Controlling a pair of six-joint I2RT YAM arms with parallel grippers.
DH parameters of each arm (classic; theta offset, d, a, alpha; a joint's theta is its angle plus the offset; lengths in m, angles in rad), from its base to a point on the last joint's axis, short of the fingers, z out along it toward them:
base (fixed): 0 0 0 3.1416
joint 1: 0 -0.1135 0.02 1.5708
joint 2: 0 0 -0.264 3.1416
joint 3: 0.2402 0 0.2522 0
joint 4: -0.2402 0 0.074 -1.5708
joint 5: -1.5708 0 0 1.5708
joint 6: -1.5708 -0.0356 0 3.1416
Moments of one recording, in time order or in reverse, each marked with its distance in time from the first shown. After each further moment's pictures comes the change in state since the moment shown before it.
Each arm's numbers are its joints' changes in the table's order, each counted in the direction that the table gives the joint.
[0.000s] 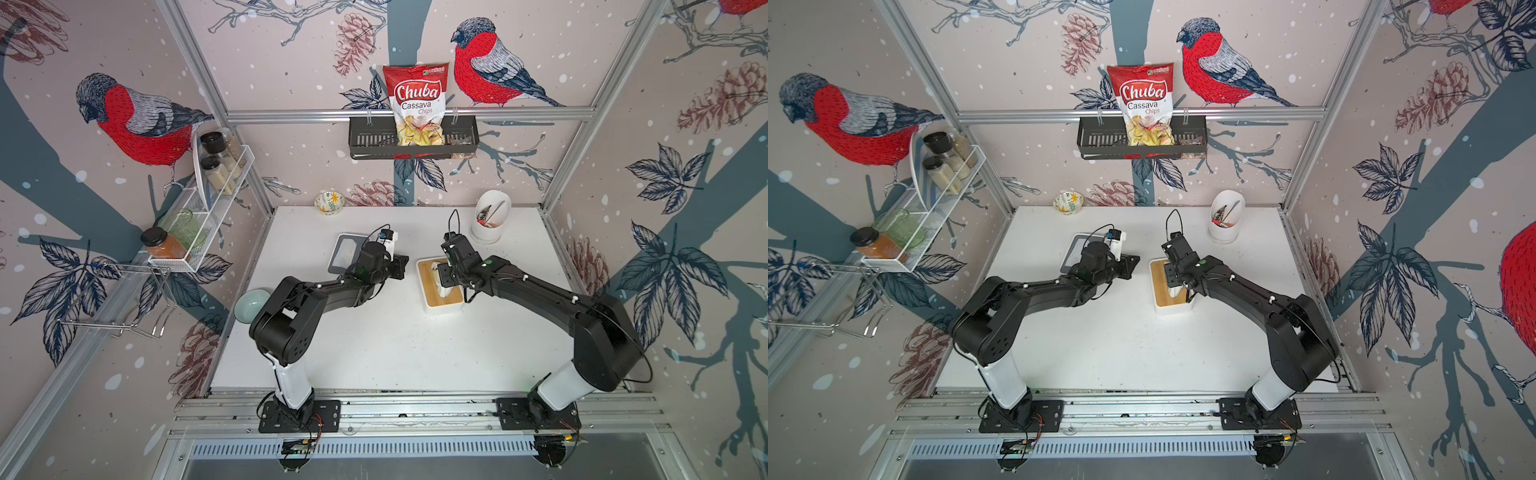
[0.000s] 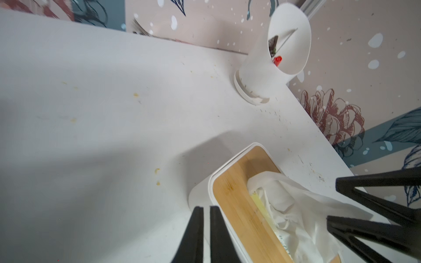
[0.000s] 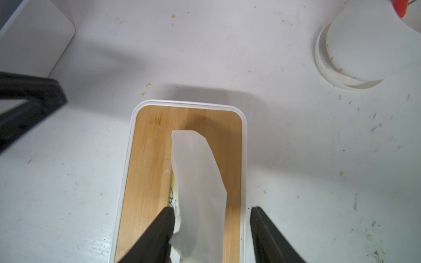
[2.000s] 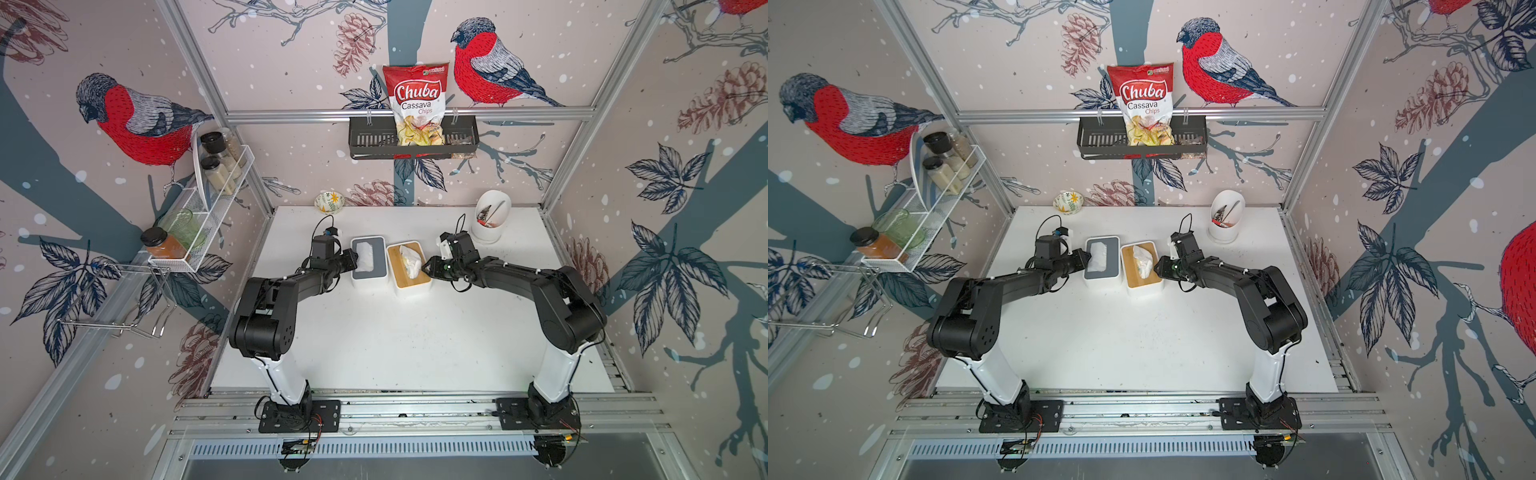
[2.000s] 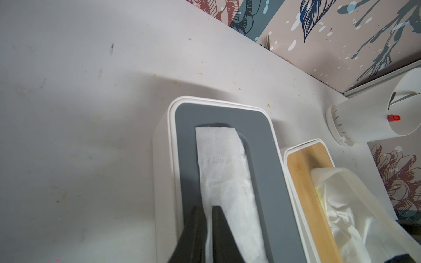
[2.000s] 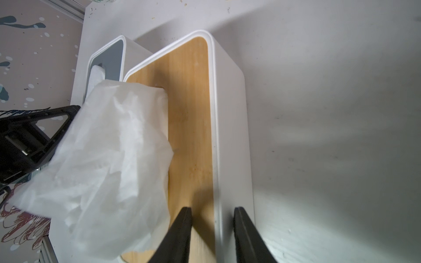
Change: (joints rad) left arm -0.368 0.030 -0.007 -0.200 -0.124 0.029; right arm 0.131 0.314 0.008 0.436 0.562 -0.251
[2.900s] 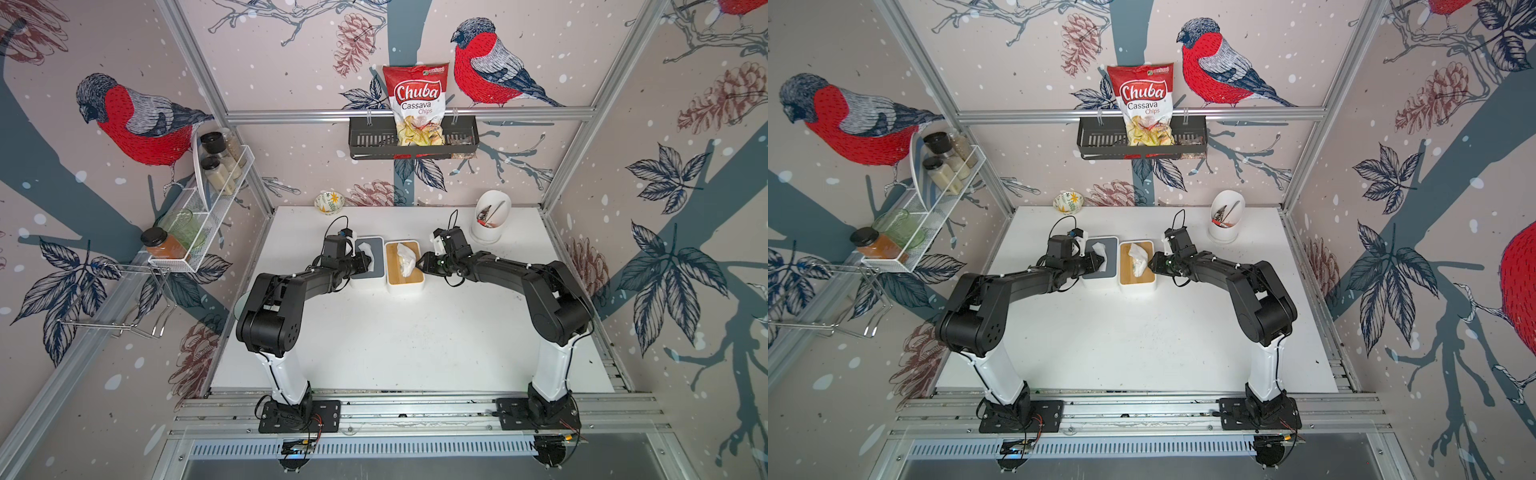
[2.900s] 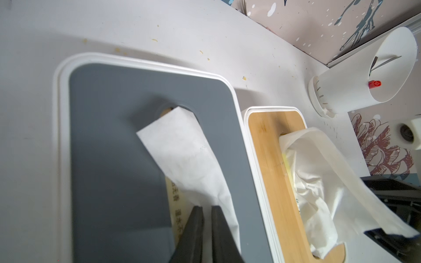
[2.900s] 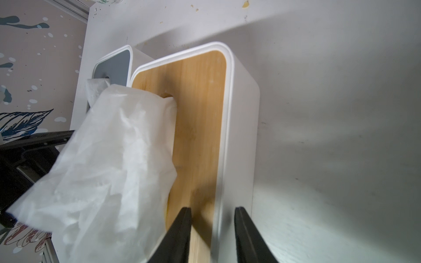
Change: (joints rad) left arm 0.075 0.042 0.047 -0.035 -0.062 -0.007; right arm -0.018 0.073 0.099 -0.023 0.008 -0.004
